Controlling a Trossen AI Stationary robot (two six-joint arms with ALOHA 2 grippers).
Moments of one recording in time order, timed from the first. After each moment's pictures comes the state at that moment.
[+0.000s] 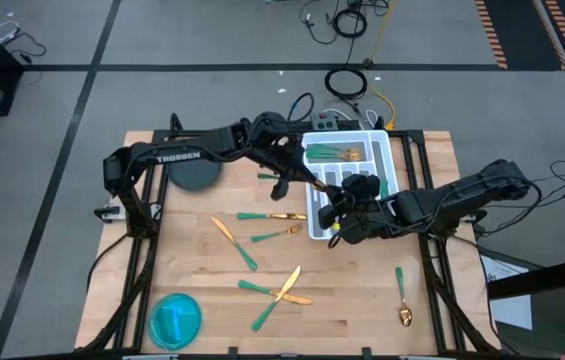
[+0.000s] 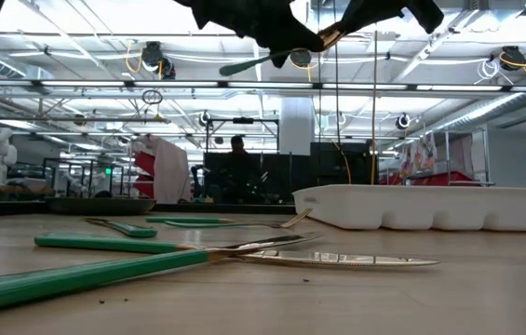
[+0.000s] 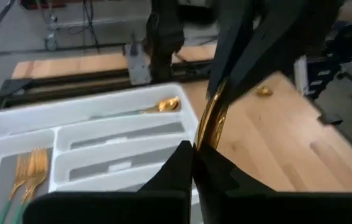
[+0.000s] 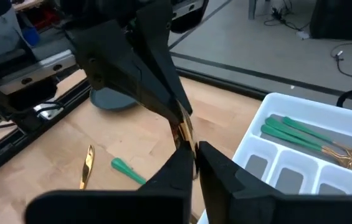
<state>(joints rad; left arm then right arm) 0.29 1.77 1.58 -0.35 0.52 0.27 0.32 1.38 1.25 -0.72 0.95 1.03</state>
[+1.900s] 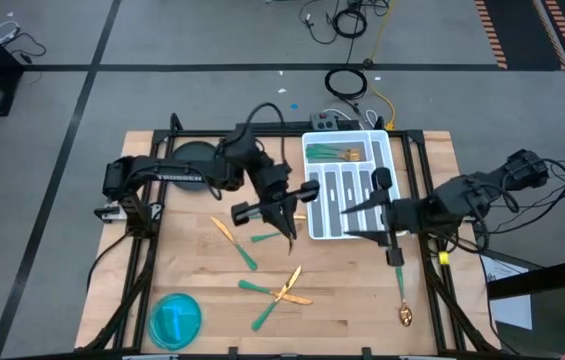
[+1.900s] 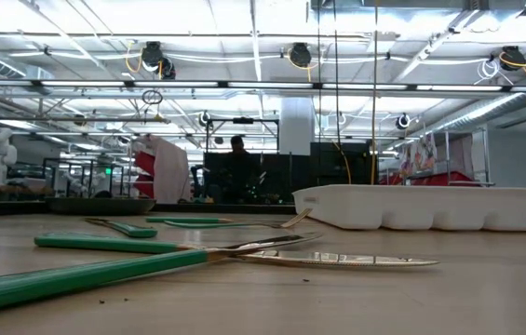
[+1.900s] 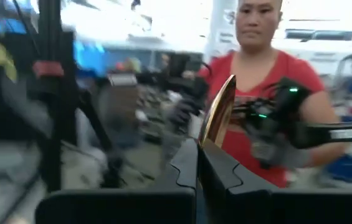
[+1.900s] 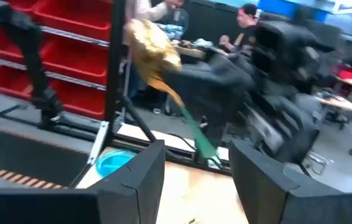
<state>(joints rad) 0.08 1.78 1.58 0.65 1.23 -0.50 0.47 1.07 1.25 -0.23 0.36 -0.15</state>
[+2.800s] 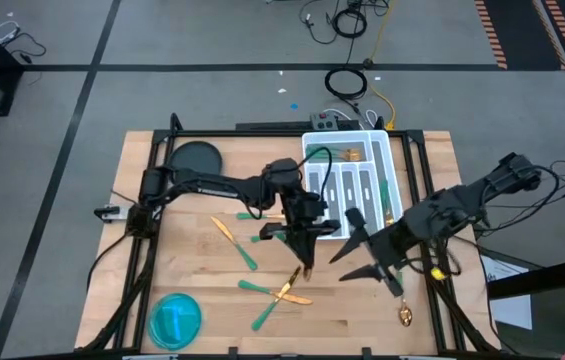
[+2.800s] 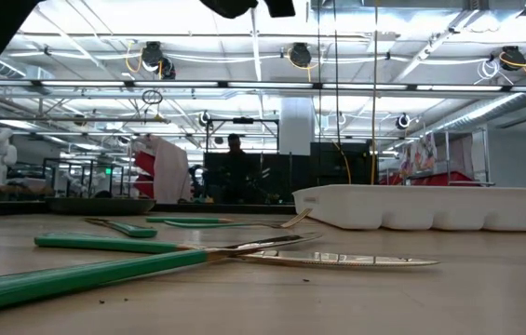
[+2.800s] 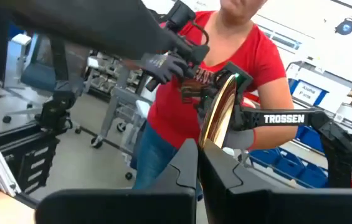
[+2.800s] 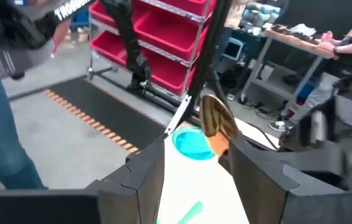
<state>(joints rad) 0.02 2.06 1.68 0.68 1.40 -0.65 0.48 1.20 1.25 -0.27 0.02 -0.22</state>
